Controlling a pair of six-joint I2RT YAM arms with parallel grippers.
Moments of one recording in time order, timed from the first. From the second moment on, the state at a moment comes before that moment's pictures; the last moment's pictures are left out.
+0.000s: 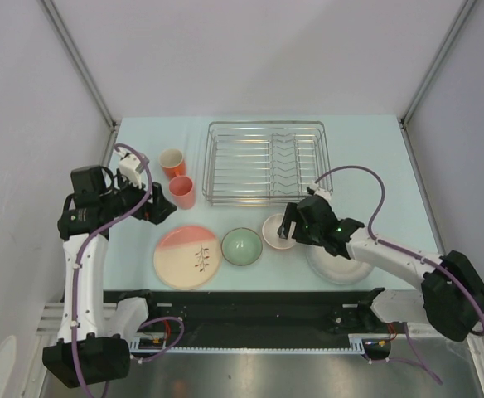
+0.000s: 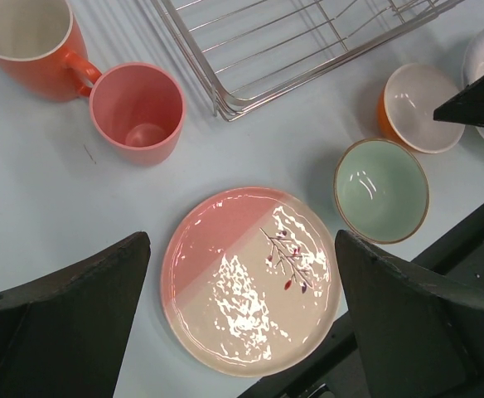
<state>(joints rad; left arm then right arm) 0.19 0.93 1.04 -0.84 0.72 0.30 0.71 1.22 0.66 -0.27 0.16 0.81</state>
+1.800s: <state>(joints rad) 0.19 0.92 1.00 -0.82 0.71 0.31 0.75 1.55 1.64 -0.79 1.17 0.50</state>
